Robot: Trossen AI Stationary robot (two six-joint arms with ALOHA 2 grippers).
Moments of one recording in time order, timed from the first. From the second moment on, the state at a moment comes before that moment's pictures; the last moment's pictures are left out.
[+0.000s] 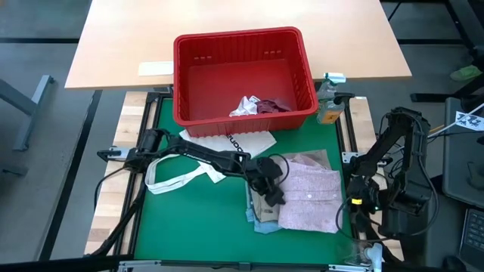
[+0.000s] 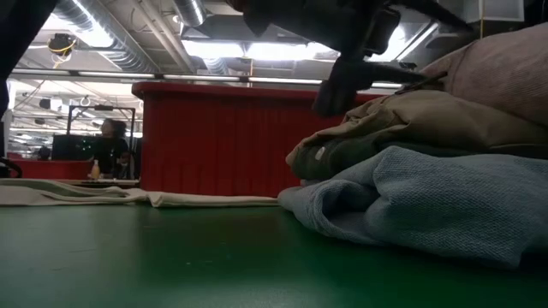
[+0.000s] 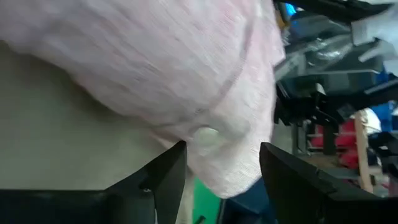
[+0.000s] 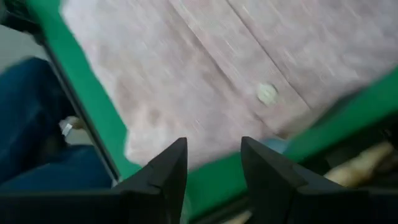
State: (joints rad) left arm -0.13 2.12 1.62 -0.07 0.32 -0.99; right arm 1.27 1.18 1.16 -1.38 0.33 1.82
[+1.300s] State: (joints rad) left arm -0.13 2.21 1.63 -0.05 -0.07 -0.67; right arm 0.83 1.18 0.74 -1.06 0.17 1.47
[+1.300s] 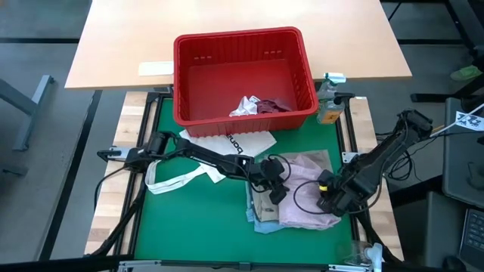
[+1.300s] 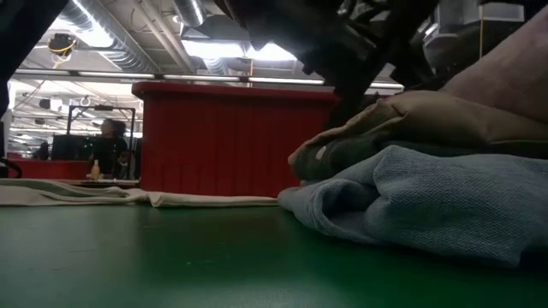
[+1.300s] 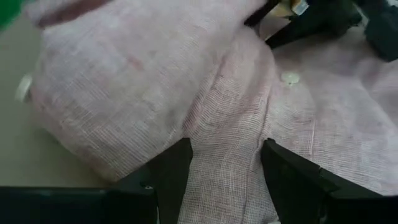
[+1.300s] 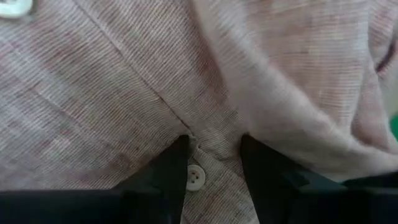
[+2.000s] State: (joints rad) left arm -0.15 2.11 1.62 -0.02 -0.04 -0.57; right arm 0.84 1.19 0.94 -1.31 0.13 1.45
